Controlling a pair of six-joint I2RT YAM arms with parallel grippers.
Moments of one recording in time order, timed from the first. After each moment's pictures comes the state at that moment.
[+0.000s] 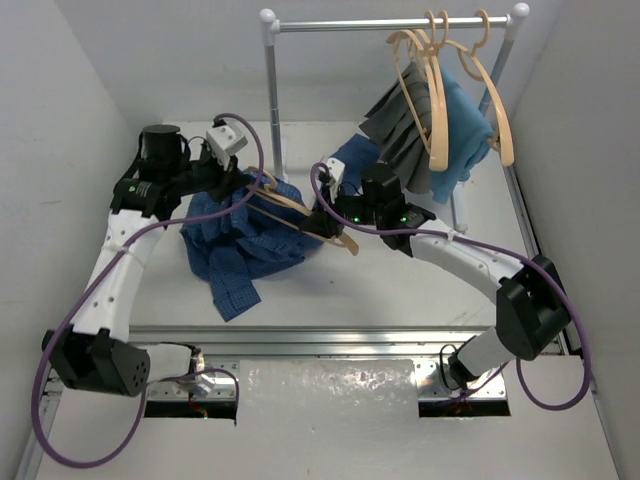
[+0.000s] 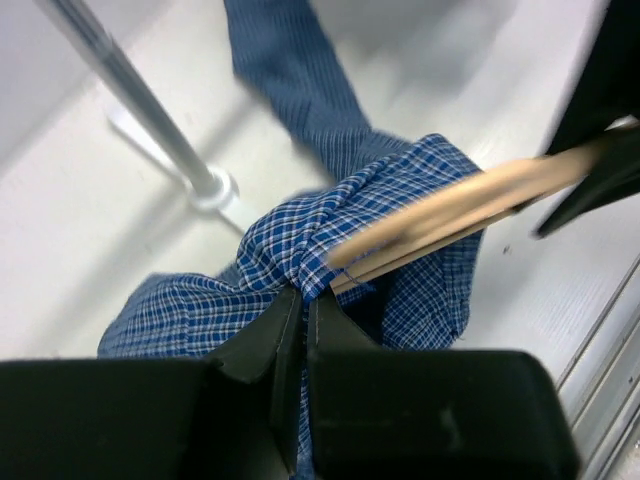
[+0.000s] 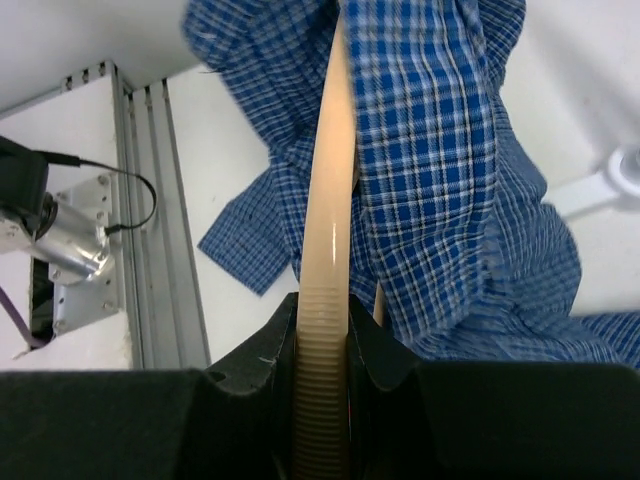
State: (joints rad) left arm -0.07 1.28 1.35 -0.65 0.65 0.45; right arm 0.64 1.52 1.05 0.12 -0.64 0.00
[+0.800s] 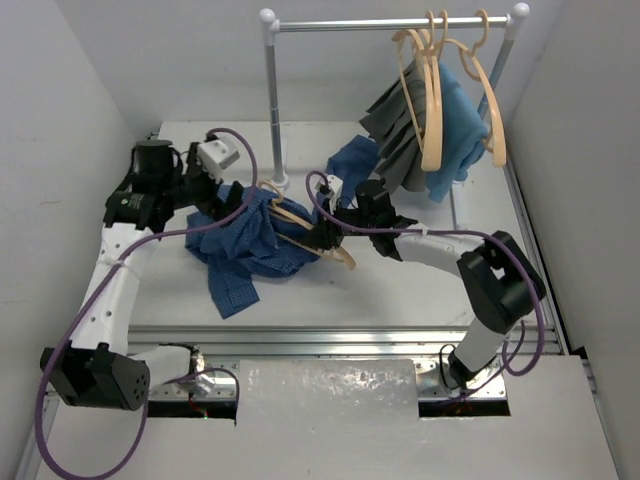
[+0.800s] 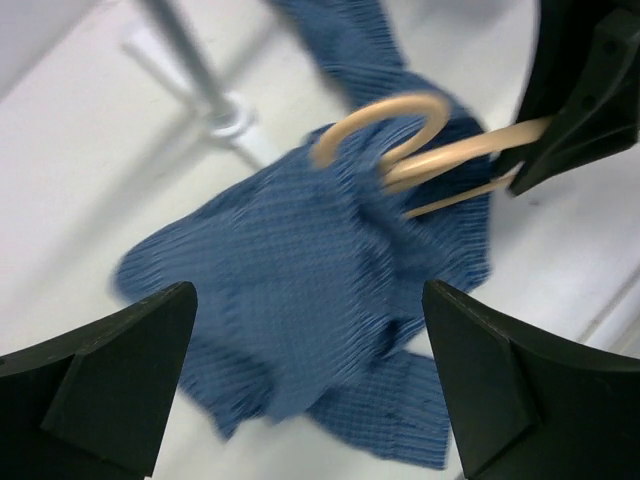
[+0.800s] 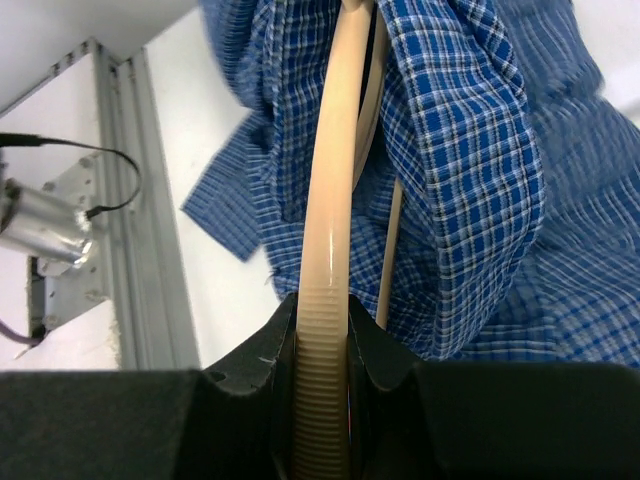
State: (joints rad) left arm -0.04 1.18 1.27 -0.72 0.59 0.49; right arm 0.60 1.69 0.93 0.36 -0.69 0.11
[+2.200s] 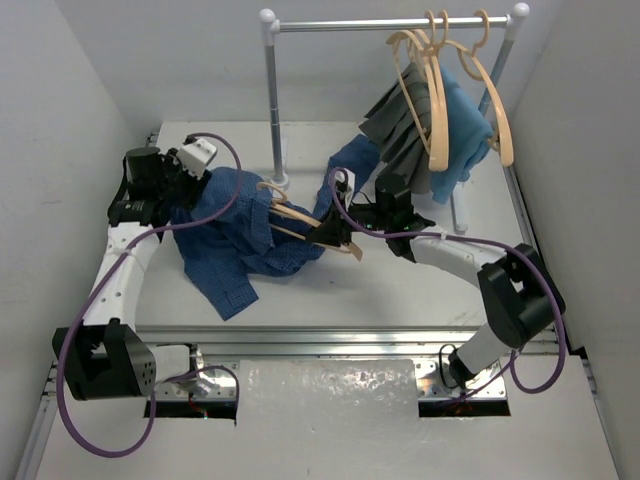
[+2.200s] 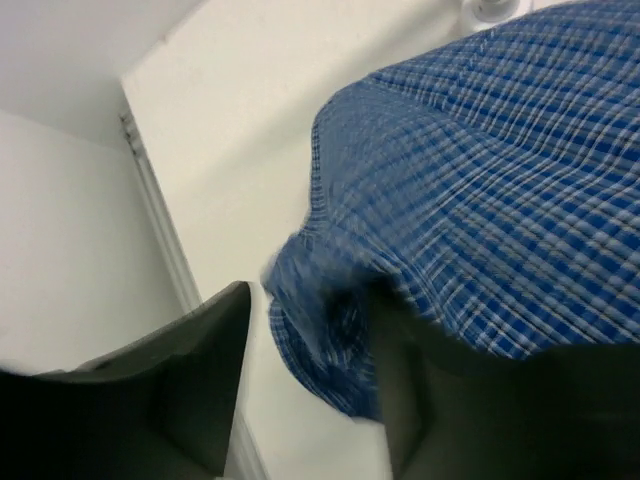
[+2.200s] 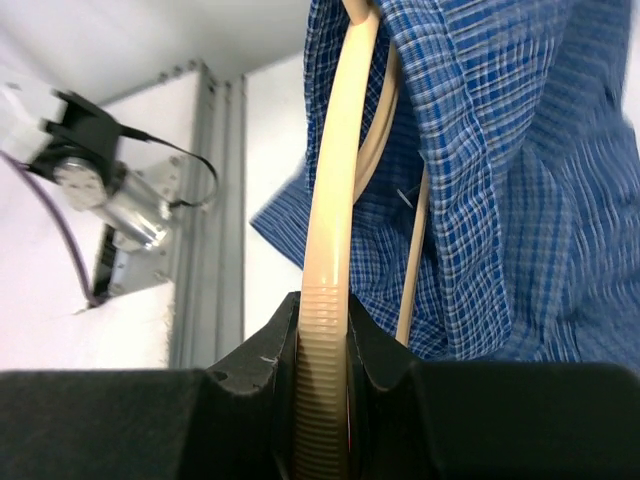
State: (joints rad) left arm 0.11 1.22 1.10 -0.39 0.23 0.61; right arm 0.54 1.60 0.89 0.45 -0.93 0.10
